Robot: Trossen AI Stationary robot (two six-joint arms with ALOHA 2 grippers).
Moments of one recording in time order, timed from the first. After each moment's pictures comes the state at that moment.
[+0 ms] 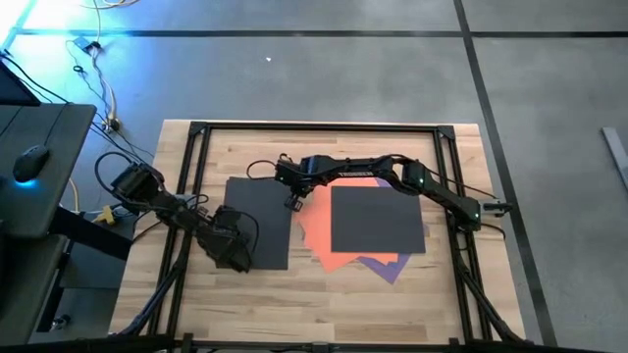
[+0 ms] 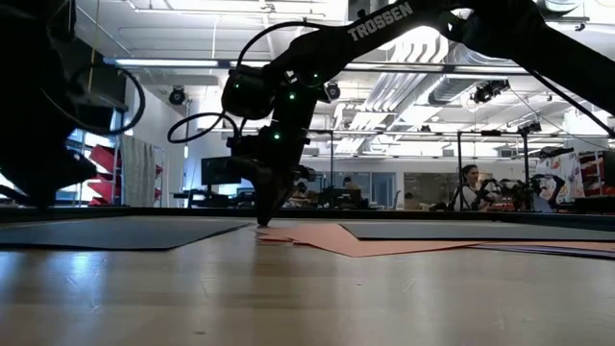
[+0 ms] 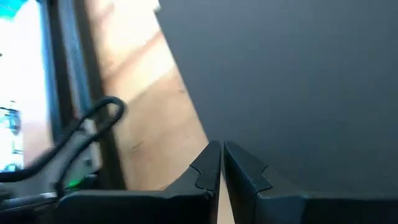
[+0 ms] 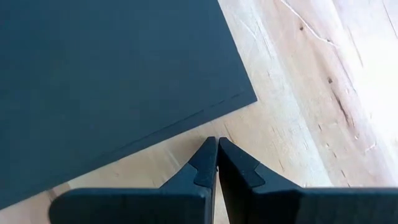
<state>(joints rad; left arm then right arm) -0.58 1.66 0.79 -1.25 -0.49 -1.71 -0.16 2.48 2.08 -0.85 0.15 0.19</state>
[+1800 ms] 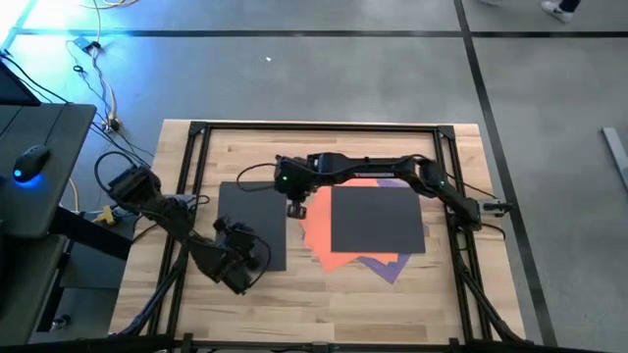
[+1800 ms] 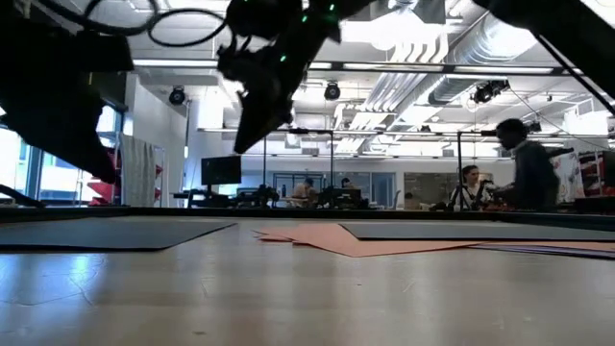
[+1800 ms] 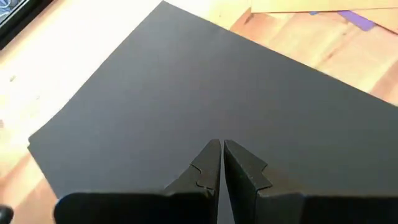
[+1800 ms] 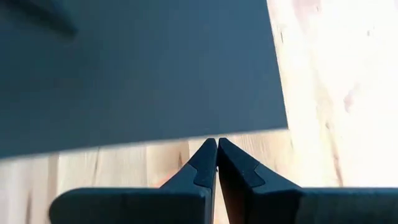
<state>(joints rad) -0.74 1.65 0.87 -0.97 -0.77 -1.48 -0.07 2.25 2.06 -0.87 0.04 -0.07</state>
